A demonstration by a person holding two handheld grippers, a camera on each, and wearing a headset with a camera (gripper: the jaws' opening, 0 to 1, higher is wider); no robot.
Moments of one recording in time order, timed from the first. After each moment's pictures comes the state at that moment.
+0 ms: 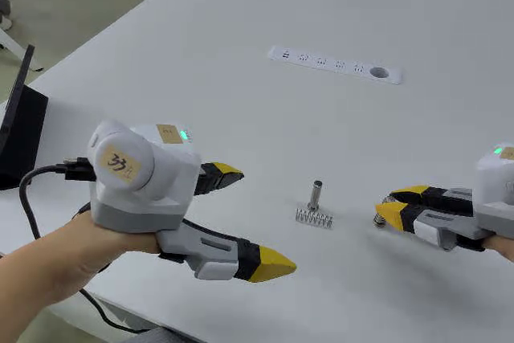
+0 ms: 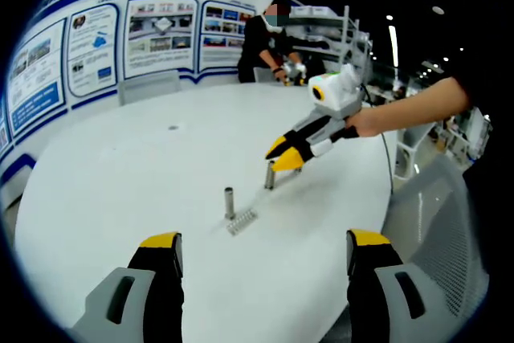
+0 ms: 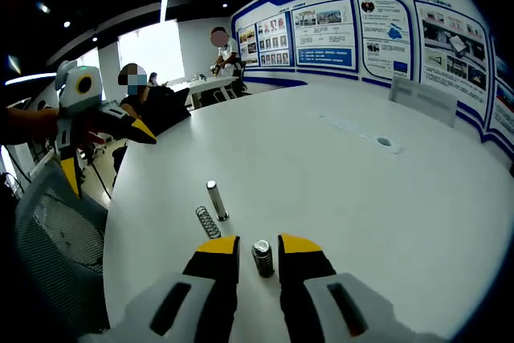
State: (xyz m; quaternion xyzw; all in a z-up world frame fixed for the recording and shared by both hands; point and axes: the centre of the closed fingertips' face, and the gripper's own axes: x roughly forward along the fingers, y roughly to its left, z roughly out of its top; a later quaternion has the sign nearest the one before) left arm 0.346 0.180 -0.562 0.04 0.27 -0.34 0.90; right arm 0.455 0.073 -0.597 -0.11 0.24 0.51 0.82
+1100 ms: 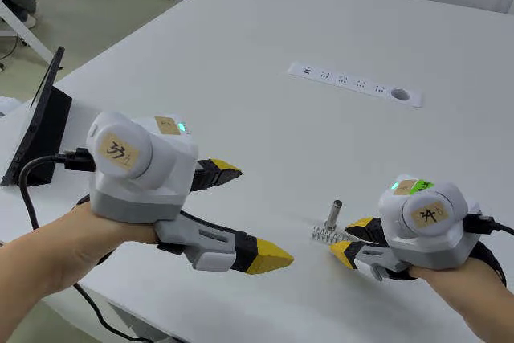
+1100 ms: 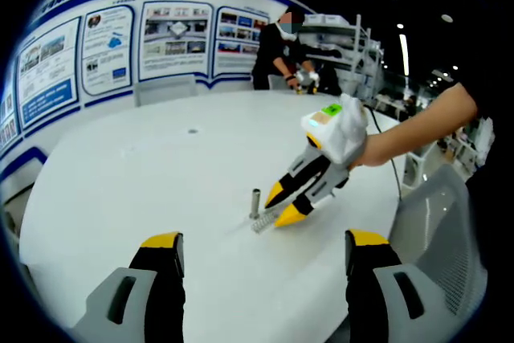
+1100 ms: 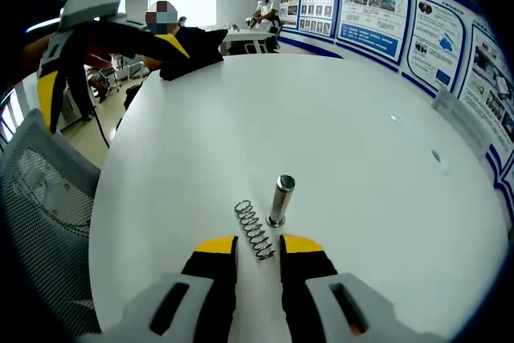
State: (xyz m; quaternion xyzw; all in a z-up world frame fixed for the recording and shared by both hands) left arm 0.350 0.217 -0.552 0.02 0.26 -0.31 0.91; right arm 0.423 0.148 -0.657 -0.25 0.30 0.55 0.74
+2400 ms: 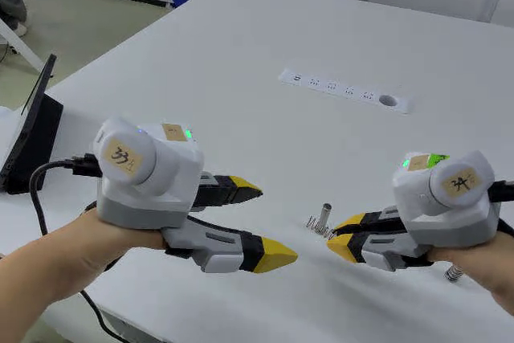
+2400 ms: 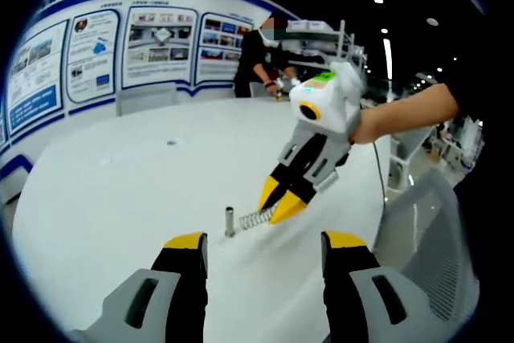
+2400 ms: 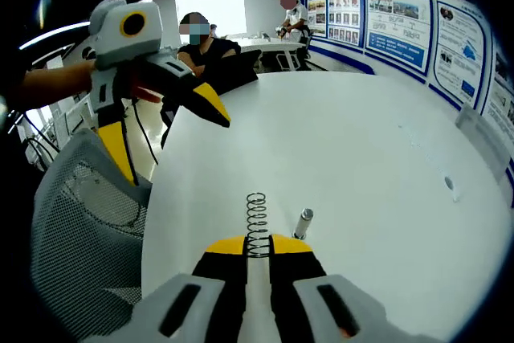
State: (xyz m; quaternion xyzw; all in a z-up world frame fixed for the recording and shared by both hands) left arm 0.353 0.178 -0.537 0.02 0.24 -0.37 0.90; right arm 0.388 0.141 -0.583 -0.23 0.28 0.64 0.68
